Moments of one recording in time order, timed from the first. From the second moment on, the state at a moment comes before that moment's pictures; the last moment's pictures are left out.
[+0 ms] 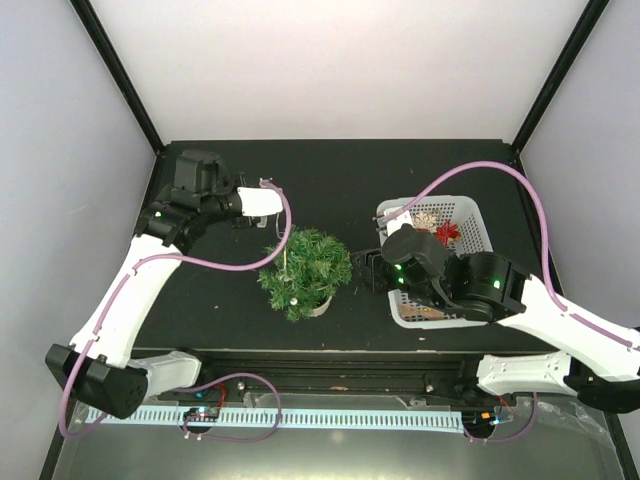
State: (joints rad) left arm -0.31 1.21 1.35 -0.75 0.35 1.13; right arm 1.18 1.10 1.41 -1.01 0.38 0.71
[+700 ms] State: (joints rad) left arm -0.31 1.19 1.11 -0.14 0.56 0.70; right arm 1.16 1.09 1.36 -0.96 0.36 0.71
